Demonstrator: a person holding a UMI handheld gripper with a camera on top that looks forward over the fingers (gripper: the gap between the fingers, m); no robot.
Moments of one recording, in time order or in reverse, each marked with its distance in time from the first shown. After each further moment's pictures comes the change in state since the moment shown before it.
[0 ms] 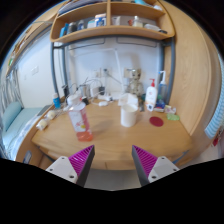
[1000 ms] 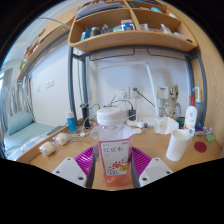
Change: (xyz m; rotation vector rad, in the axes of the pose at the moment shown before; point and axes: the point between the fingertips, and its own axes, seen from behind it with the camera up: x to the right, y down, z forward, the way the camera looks) arm -0.134 -0.082 0.156 0.317 -0.203 -0.039
